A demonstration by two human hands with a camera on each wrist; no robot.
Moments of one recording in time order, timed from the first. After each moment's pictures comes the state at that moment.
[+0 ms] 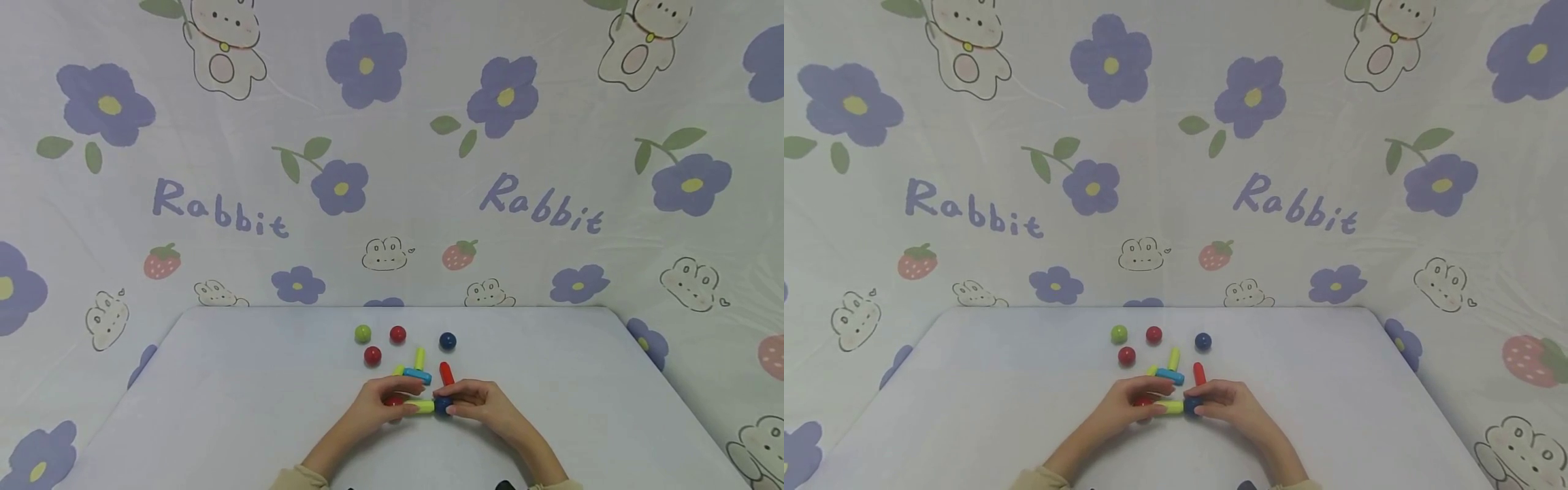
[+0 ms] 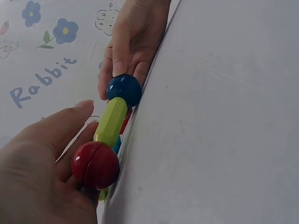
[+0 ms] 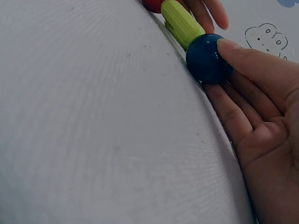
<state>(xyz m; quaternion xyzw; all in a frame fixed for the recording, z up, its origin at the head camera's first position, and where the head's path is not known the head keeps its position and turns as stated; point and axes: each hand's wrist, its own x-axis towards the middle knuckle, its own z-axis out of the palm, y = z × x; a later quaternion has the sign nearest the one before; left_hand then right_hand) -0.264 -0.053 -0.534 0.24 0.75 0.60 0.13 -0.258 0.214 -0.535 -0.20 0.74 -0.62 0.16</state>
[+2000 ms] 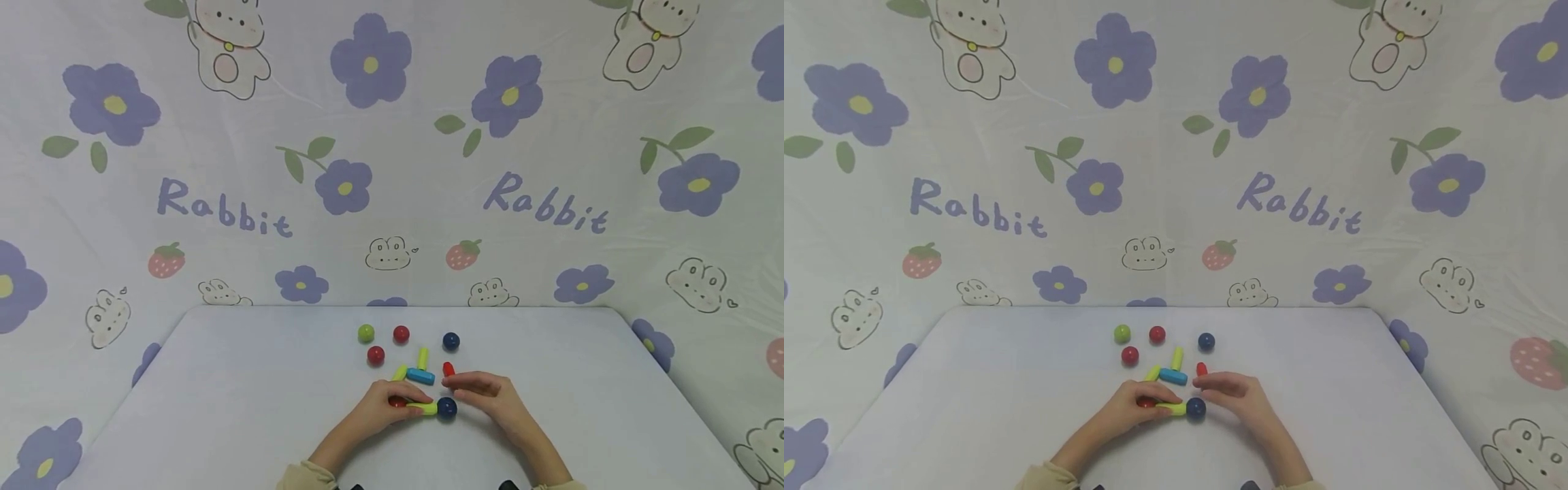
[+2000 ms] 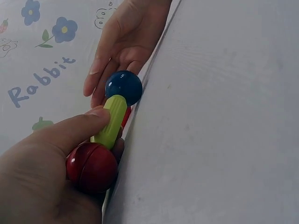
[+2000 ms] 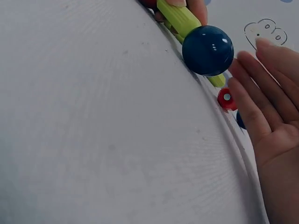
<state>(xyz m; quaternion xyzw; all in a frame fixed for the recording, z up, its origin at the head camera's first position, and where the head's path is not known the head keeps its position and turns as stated) -0.267 -0.051 -0.534 0.29 0.78 0.55 0.11 -0.259 0.212 -0.531 -0.11 0.76 -0.63 0.09</state>
